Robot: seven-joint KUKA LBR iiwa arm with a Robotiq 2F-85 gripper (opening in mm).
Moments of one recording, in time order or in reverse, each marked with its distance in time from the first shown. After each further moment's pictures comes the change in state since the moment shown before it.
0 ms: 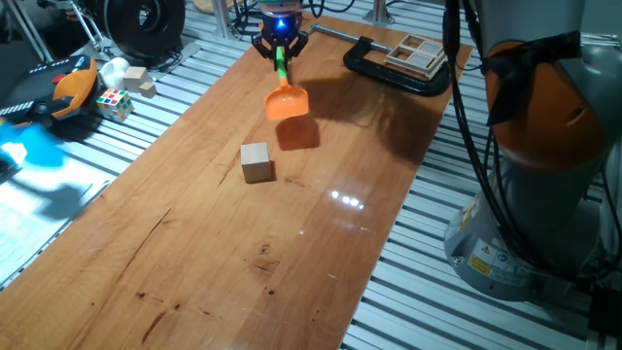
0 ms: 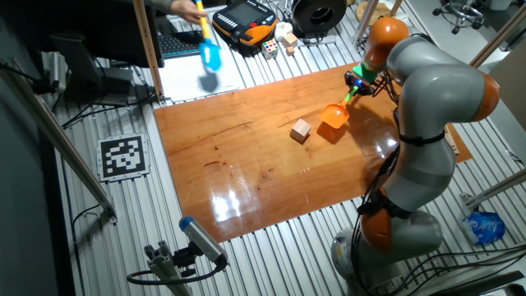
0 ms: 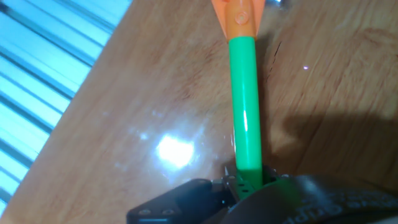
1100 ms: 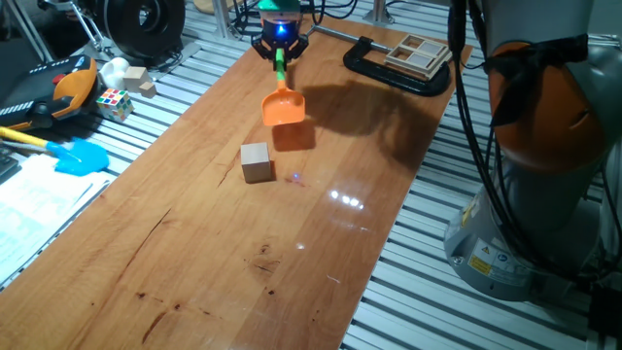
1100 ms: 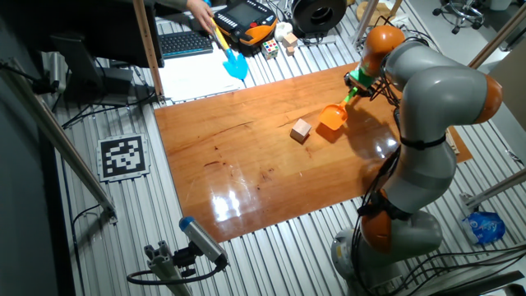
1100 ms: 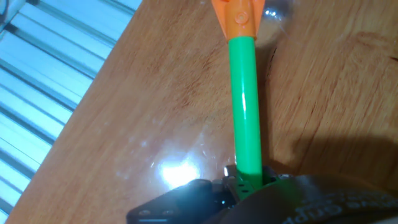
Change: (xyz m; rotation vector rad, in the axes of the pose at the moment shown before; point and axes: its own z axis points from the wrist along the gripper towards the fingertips) arm 0.001 -0.002 0.002 -0.012 -0.063 0.016
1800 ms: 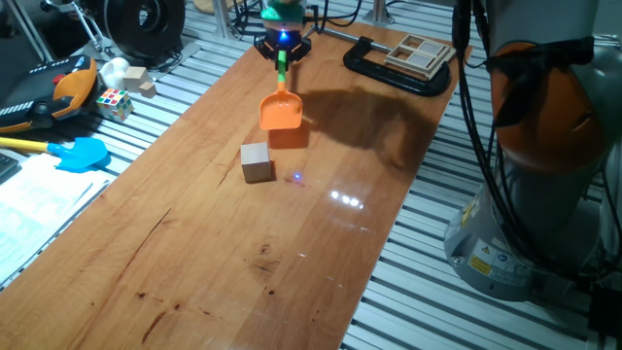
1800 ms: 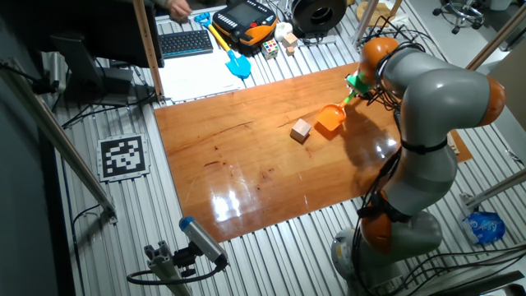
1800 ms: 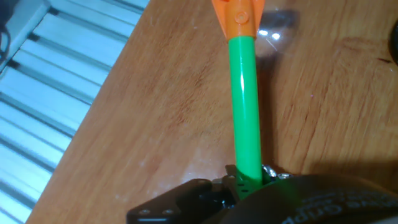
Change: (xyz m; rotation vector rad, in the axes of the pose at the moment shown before) arm 0.000 -0.007 0.003 -0.015 -0.100 0.091
